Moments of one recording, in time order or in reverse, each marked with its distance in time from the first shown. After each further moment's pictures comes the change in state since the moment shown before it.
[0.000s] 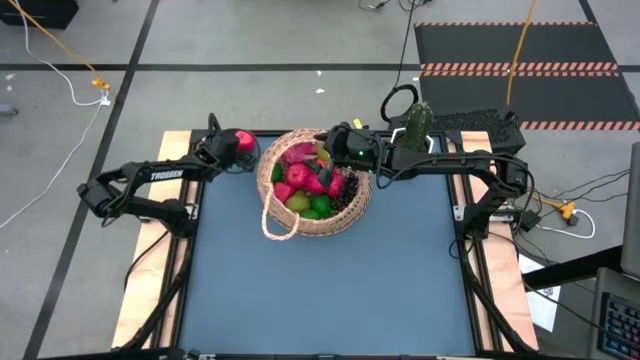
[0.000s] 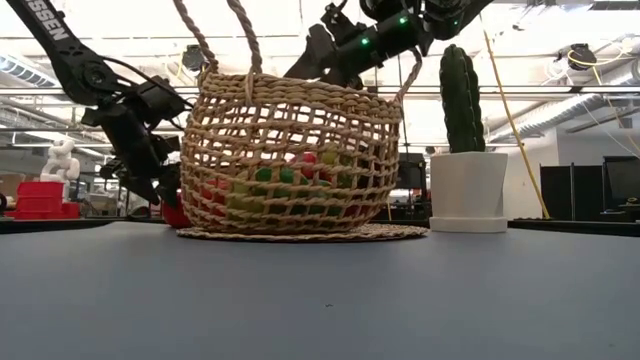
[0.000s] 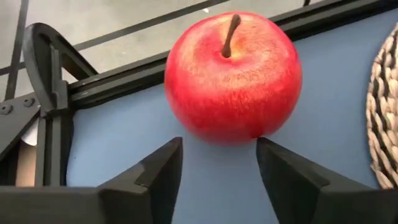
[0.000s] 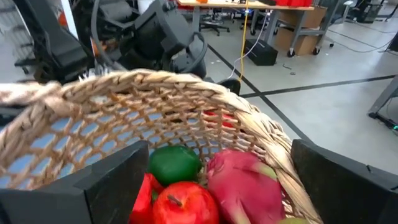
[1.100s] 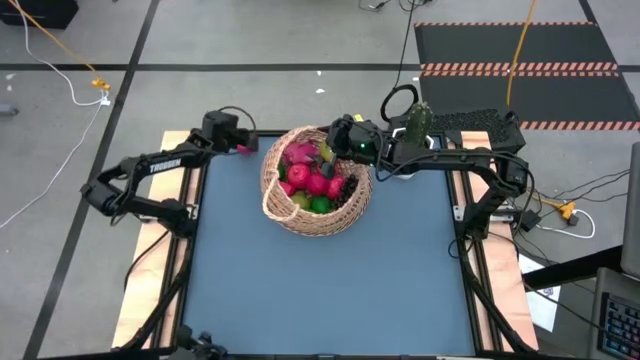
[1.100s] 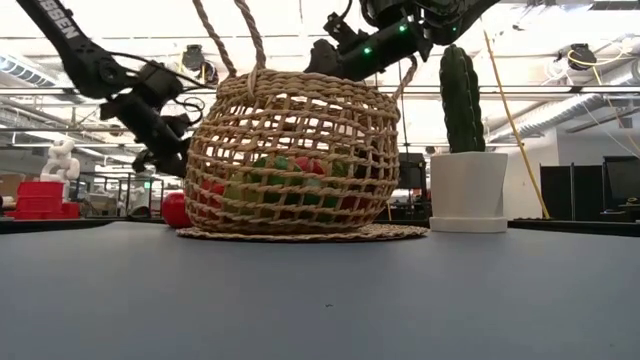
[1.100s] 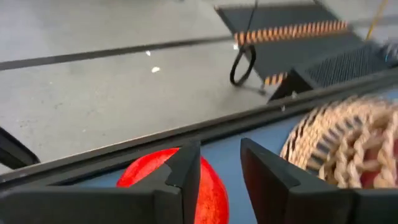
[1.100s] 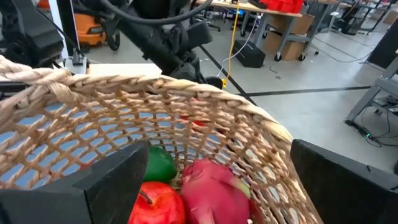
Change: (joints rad) left arm 0.146 0.020 0.110 0.164 0.335 -0.034; right arm -0.059 0.000 -0.001 0.001 -0.004 -0.104
